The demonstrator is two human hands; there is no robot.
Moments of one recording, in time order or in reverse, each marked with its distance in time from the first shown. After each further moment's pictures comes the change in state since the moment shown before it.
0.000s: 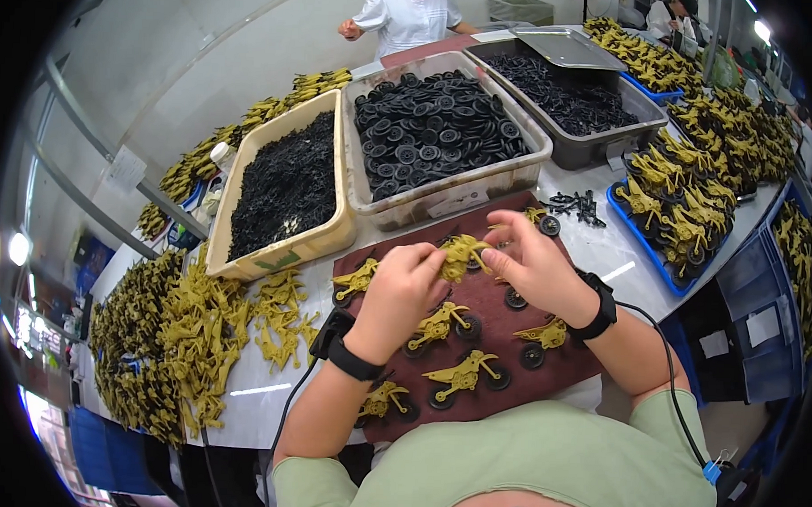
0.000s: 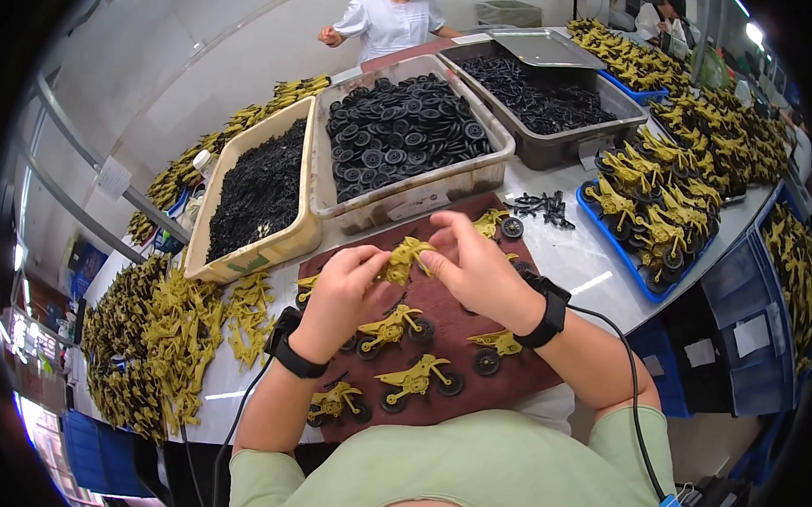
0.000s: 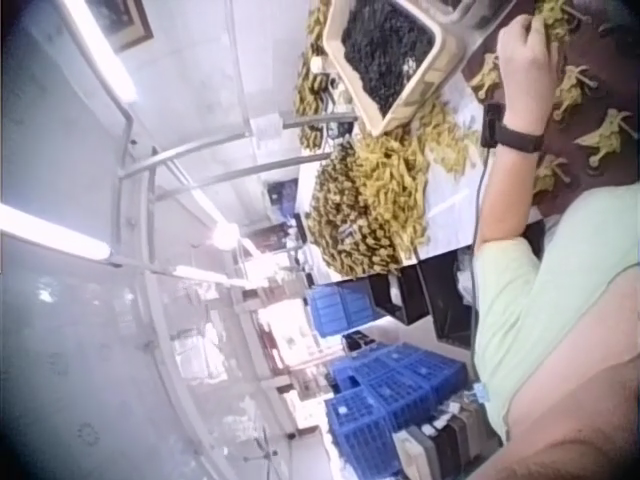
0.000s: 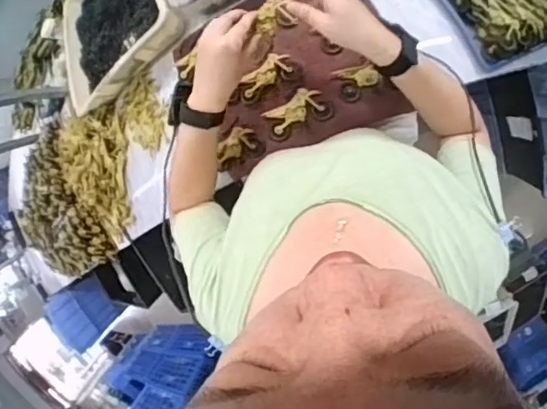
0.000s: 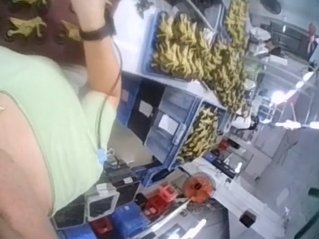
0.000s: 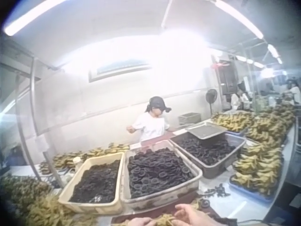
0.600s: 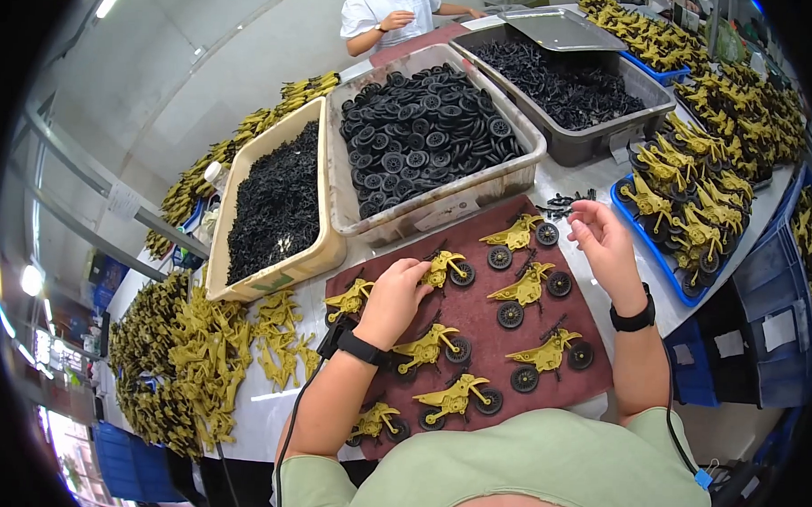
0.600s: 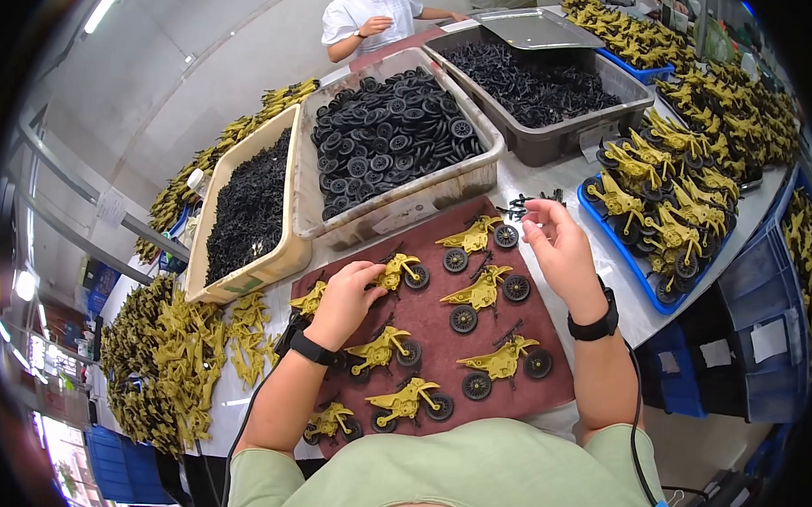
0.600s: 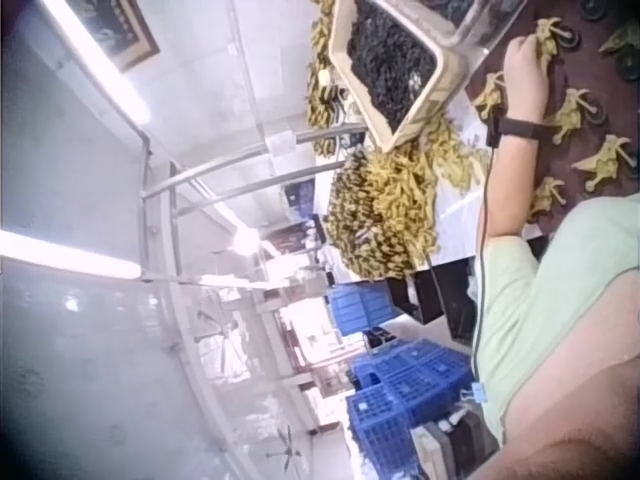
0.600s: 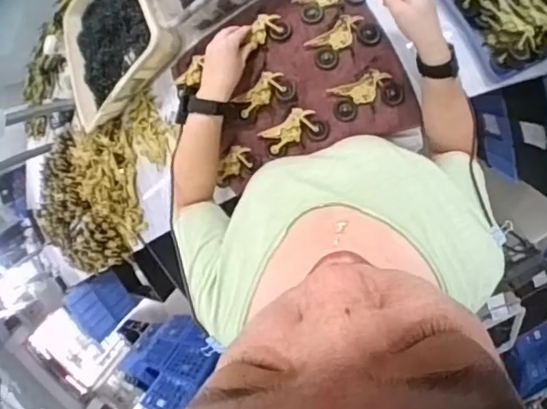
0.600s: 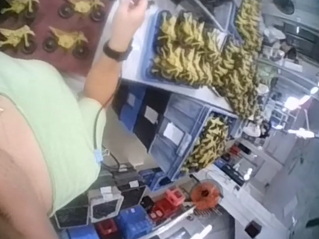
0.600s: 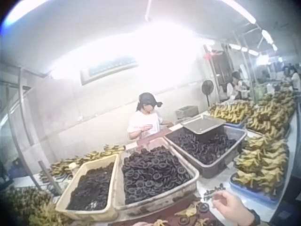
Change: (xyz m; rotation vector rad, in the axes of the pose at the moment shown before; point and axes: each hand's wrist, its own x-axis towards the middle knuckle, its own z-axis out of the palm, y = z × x) left_hand 0.006 -0.043 0.052 0.006 -0.196 -0.265; right_hand -0.004 0.064 -0.107 -0.040 0.399 0.016
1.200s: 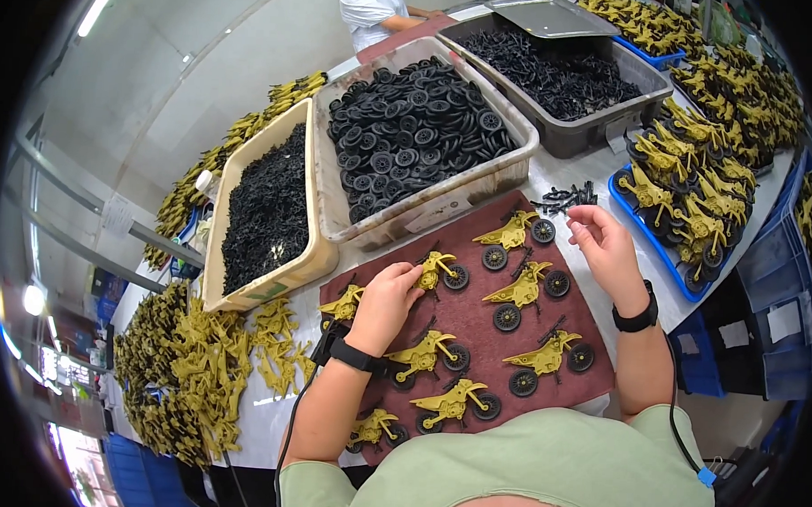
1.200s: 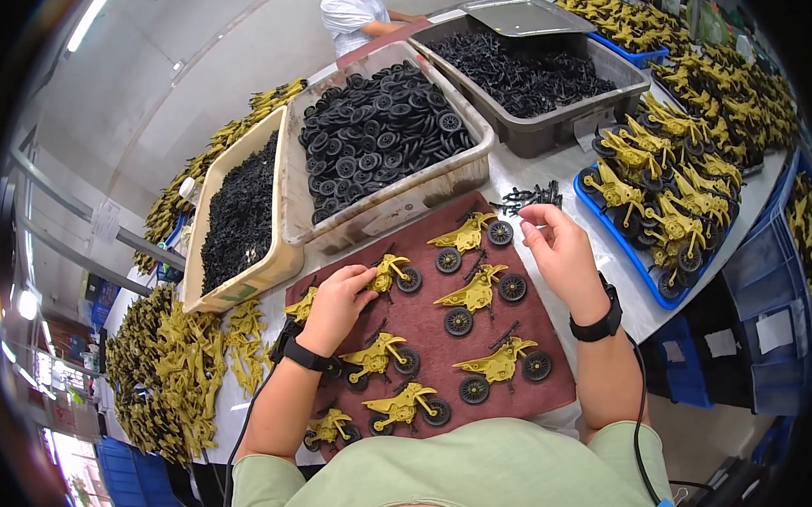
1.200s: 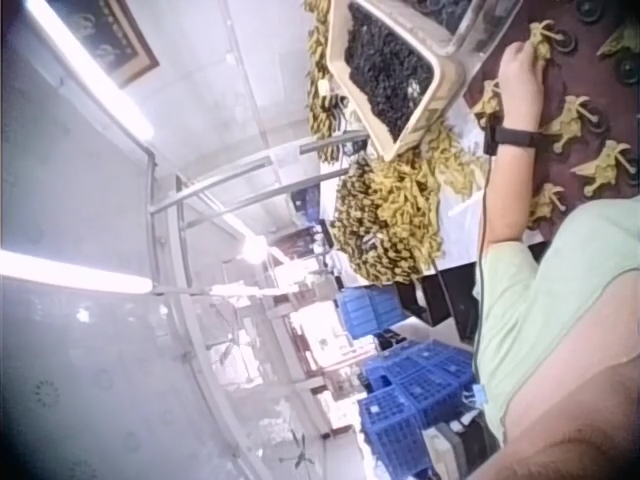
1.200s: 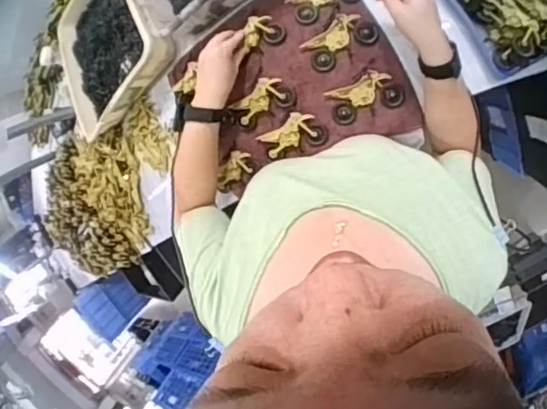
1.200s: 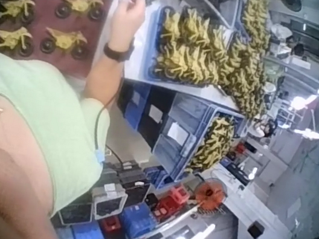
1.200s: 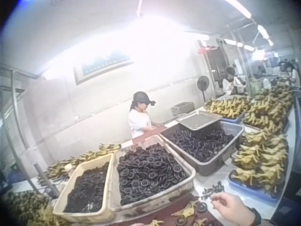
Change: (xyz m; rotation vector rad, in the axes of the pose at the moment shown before) left_hand 0.003 -0.003 -0.003 0.023 -0.067 0.028; right_hand -0.003 0.009 -0.004 -0.114 0.013 -0.022
